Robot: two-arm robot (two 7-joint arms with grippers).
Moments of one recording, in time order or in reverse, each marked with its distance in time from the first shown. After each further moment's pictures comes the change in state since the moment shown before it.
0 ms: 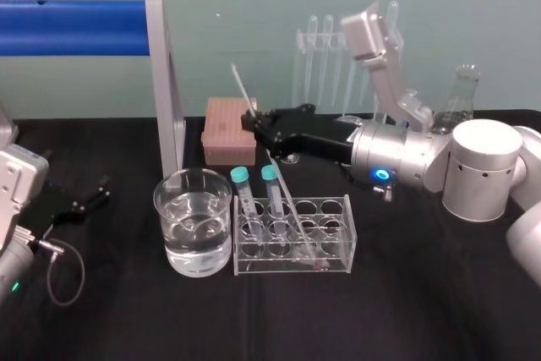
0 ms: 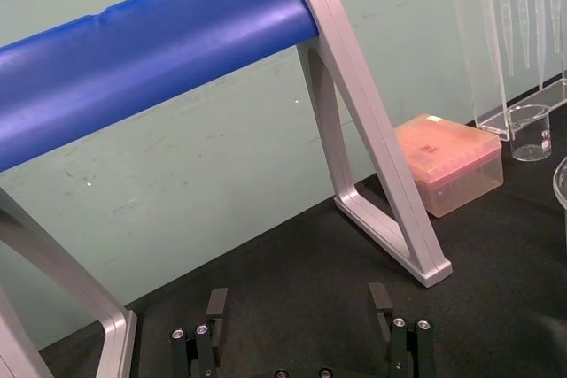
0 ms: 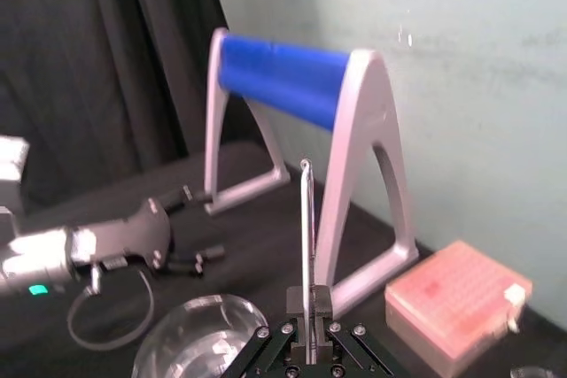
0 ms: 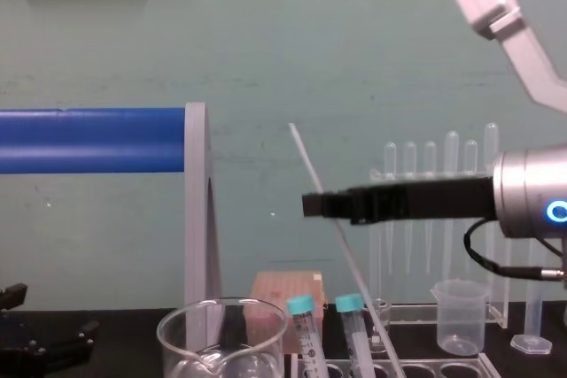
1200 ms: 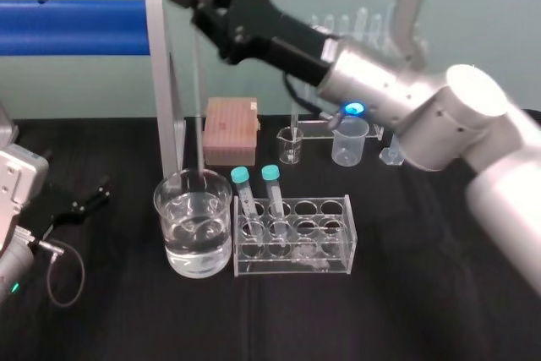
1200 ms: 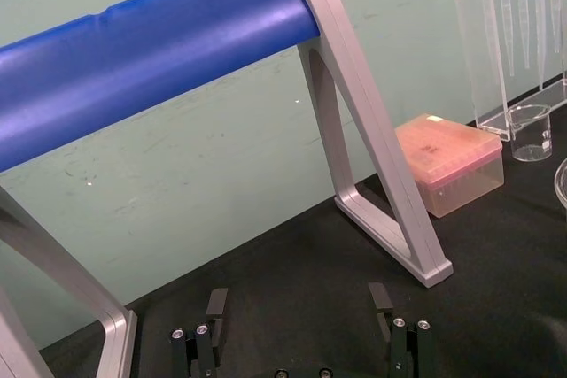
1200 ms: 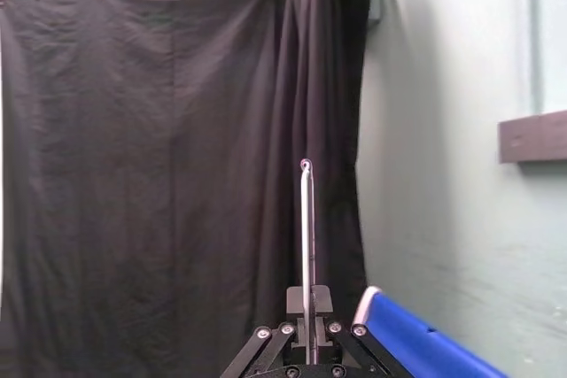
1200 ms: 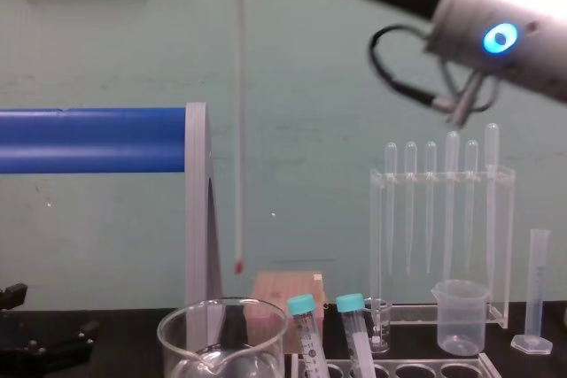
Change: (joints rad) left arm 0.000 0.000 0.000 0.000 0.000 0.000 0.000; right arm 0.091 -0.120 0.022 0.002 0.186 -0.344 0.259
